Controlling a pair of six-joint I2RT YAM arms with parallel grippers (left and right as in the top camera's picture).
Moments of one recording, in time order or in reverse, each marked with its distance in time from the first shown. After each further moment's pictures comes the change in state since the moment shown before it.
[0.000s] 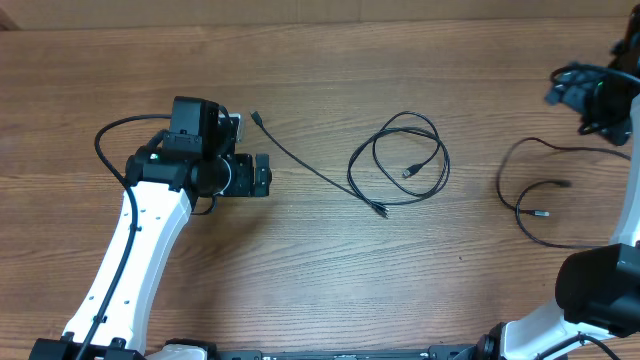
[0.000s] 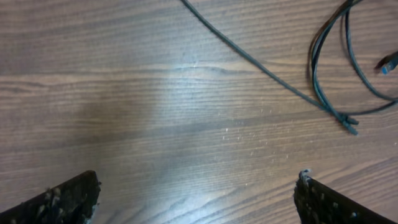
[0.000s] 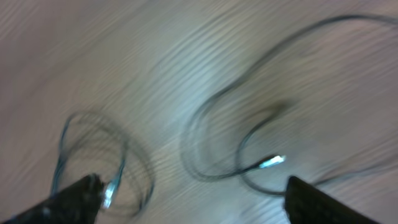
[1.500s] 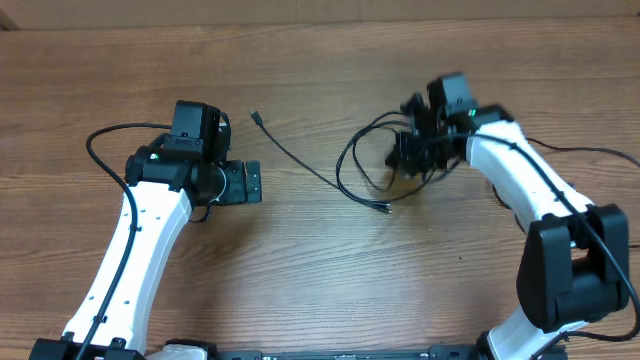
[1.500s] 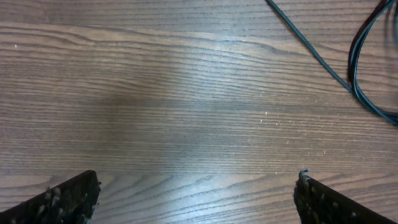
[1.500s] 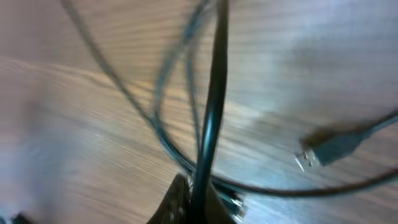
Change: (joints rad) left arm -0.001 0.000 0.000 -0.106 -0.130 -0.084; right arm 0.515 0.003 -0.579 0.580 -0.336 -0.040
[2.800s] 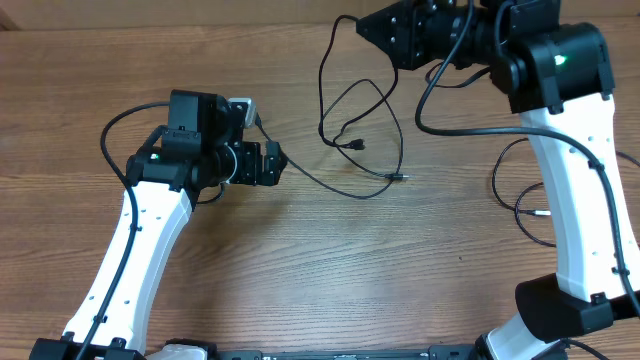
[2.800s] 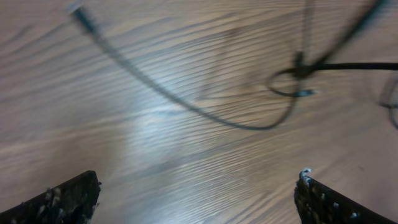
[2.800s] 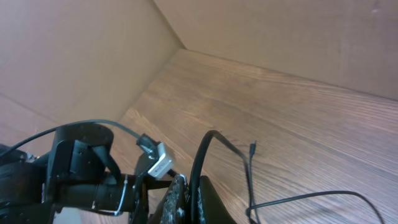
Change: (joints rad) left arm 0.000 0.000 0.000 0.249 0.313 0.151; right arm 0.074 -0.032 0.872 -0.195 -0.224 -0.019
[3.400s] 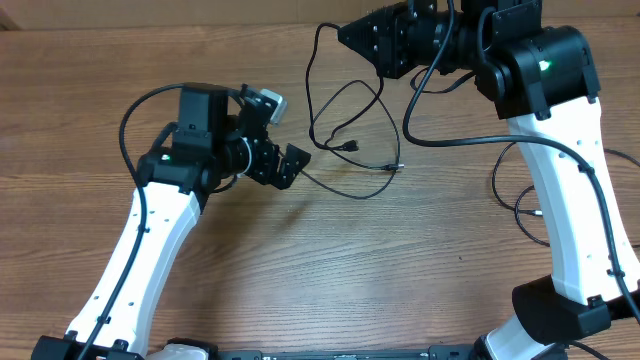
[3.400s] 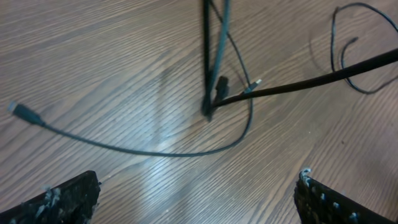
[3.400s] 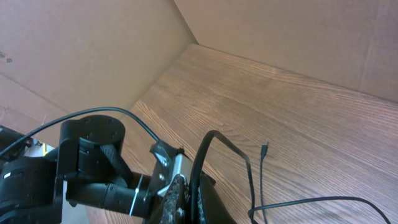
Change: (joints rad) left arm -0.054 0.000 0.000 0.127 0.134 0.225; right arm 0.047 0.000 0.000 0.010 0.000 -0.016
